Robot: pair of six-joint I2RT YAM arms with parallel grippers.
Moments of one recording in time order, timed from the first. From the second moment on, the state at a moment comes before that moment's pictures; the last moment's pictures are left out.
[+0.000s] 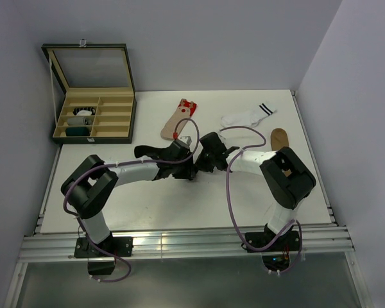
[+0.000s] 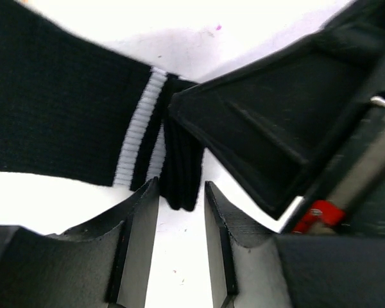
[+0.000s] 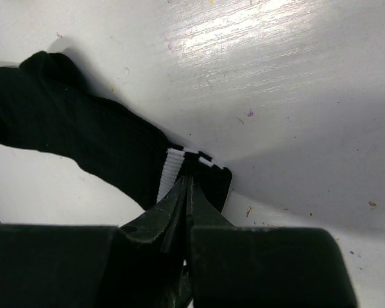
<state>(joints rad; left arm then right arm) -0.80 1.75 0.97 -0.09 0.03 -0.70 0.64 1.75 0.92 -0.09 0.01 1.06</state>
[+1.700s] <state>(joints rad) -0.51 1.79 0.73 0.29 0.51 -1.09 0.62 1.64 0.67 0.24 -0.13 1.03</state>
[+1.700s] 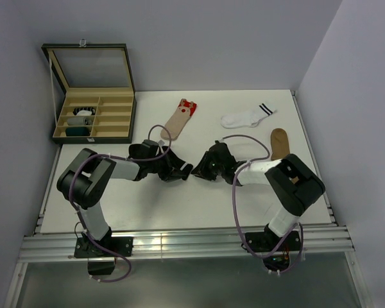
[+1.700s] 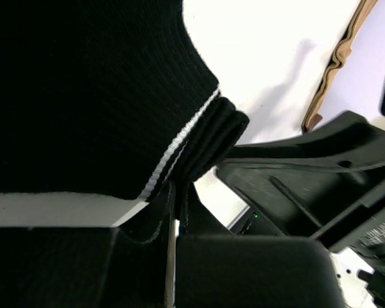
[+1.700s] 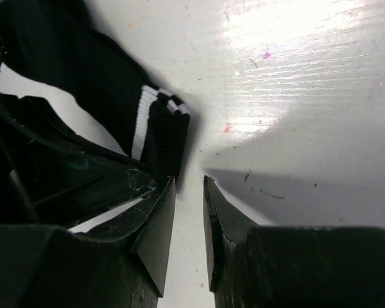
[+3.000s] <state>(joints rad) -0.50 1.82 0.77 0.25 0.55 -1.11 0.57 1.83 0.72 0.44 -0.25 1.09</state>
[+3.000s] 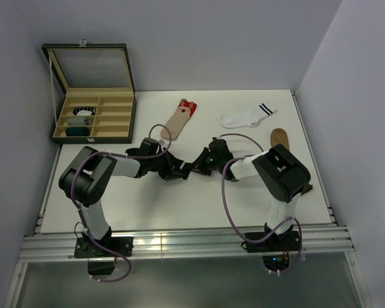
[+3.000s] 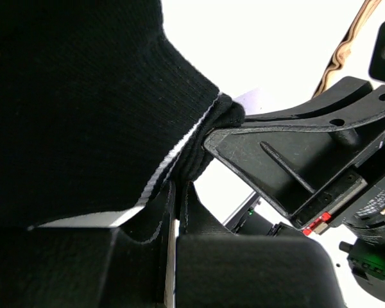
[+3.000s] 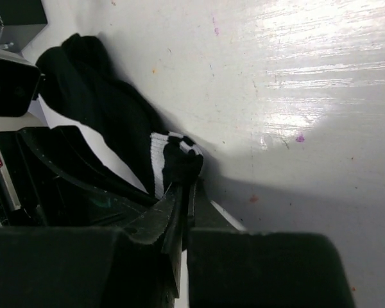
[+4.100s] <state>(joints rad) -0.96 1.49 0.75 0.22 -0.30 -0.30 0.57 1.85 1.12 -0.38 -0.12 1.03</state>
